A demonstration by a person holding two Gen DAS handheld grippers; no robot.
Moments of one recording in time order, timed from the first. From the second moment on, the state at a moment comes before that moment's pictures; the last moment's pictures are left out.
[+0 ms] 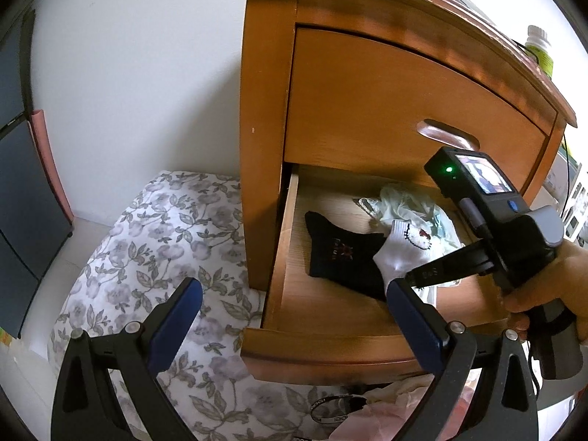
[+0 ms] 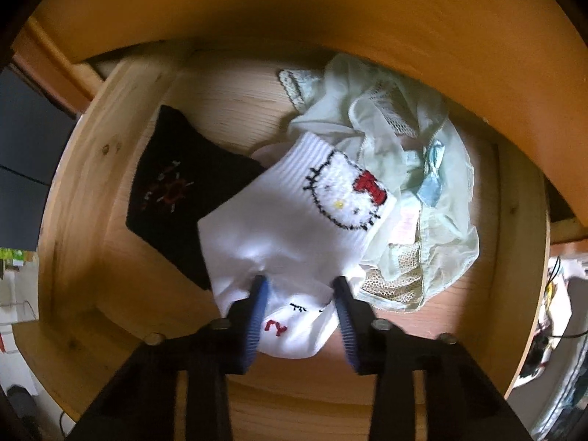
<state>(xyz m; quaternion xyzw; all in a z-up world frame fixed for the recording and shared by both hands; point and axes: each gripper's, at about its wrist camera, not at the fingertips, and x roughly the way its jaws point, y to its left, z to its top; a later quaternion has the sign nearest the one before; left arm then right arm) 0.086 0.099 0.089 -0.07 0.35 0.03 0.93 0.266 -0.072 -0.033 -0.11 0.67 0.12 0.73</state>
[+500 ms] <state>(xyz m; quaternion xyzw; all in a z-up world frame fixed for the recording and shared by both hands) 0.086 0.103 0.087 -0.07 0.35 0.03 0.93 0.256 -0.098 0.025 -0.11 0.63 0.11 0.76</state>
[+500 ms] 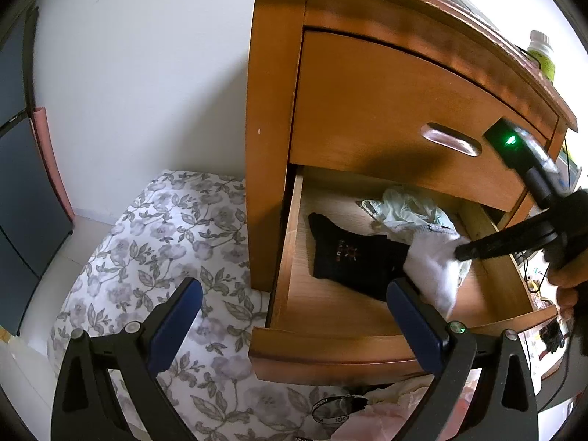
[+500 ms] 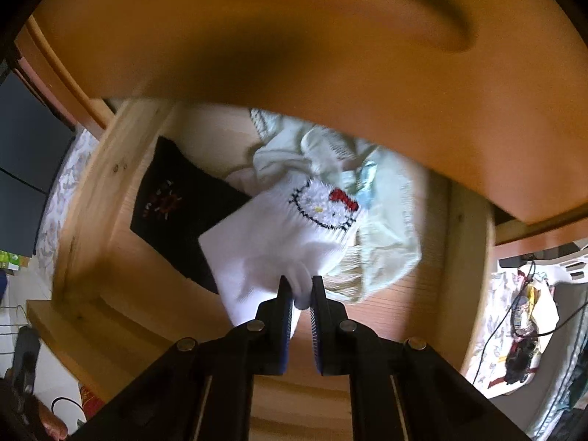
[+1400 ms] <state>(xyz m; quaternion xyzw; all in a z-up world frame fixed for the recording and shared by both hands) 0.063 0.092 0.106 -0.06 0.33 0.02 0.94 0.196 -0.136 0.198 -0.11 0.52 0.14 0.84</state>
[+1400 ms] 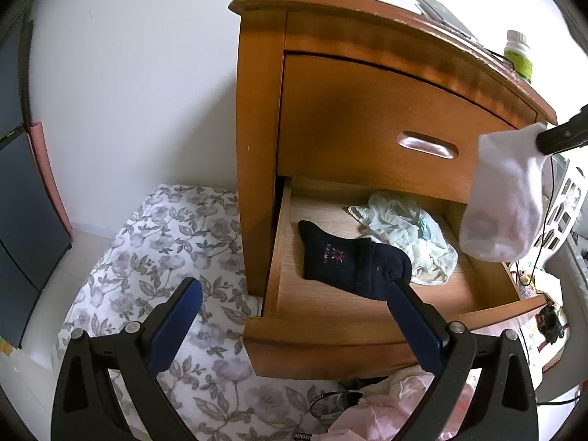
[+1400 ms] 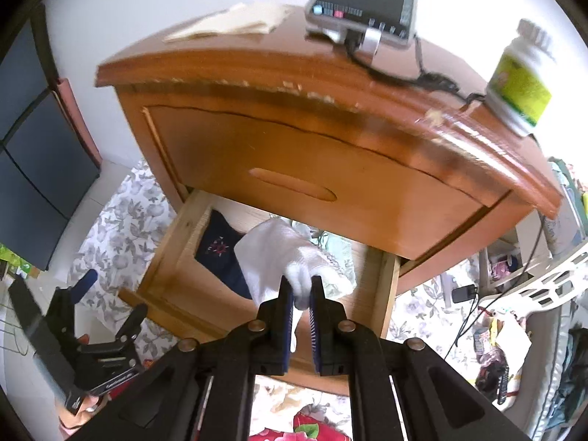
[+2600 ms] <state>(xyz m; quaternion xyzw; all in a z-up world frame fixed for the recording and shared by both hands) 0.038 0.084 0.117 -0.04 0.32 0.02 0.95 0.065 -0.127 0.186 -0.13 0.52 0.26 0.80</state>
